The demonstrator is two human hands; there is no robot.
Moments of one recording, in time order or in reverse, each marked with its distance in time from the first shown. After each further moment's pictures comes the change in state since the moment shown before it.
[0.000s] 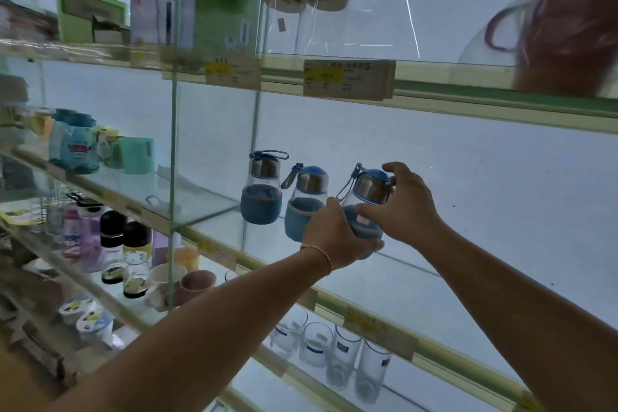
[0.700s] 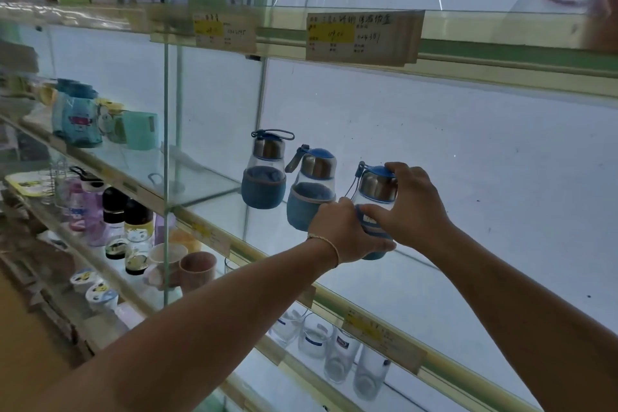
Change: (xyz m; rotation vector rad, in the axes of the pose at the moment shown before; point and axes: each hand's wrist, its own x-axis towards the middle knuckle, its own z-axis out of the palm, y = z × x) left_hand 0.014 -0.006 0.020 0.192 -0.080 0.001; right_hand 0.015 0.033 0.027 -0.203 -0.065 -0.143
